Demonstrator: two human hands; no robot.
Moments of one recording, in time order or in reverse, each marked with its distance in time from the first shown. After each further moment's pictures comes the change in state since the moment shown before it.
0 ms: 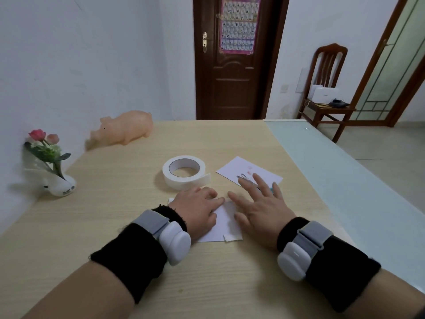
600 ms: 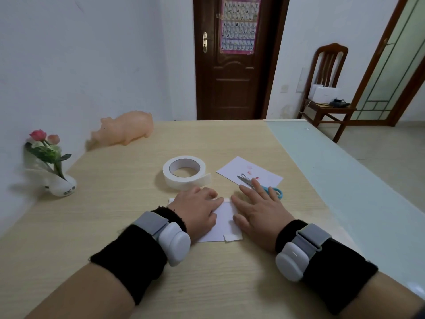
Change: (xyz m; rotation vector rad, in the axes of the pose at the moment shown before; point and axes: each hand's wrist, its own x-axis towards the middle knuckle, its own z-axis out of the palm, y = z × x) left_hand 0.000 -0.001 0.003 0.016 0.003 0.001; right_hand 0.002 0.000 0.008 0.042 -0.023 0.004
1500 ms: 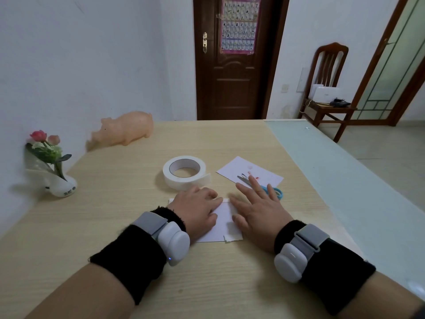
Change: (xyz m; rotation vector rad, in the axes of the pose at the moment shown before) left_hand 0.001 -0.002 0.001 -0.030 0.007 -0.005; right_hand 0.001 -0.003 0.001 -0.022 0.067 -0.036
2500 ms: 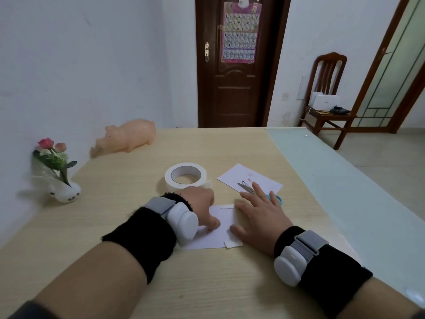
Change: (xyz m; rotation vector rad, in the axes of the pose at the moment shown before) left_hand 0.015 -0.003 -0.033 -0.149 -0.152 -0.198; right_hand 0.000 0.002 -0.005 0.081 0.022 0.067
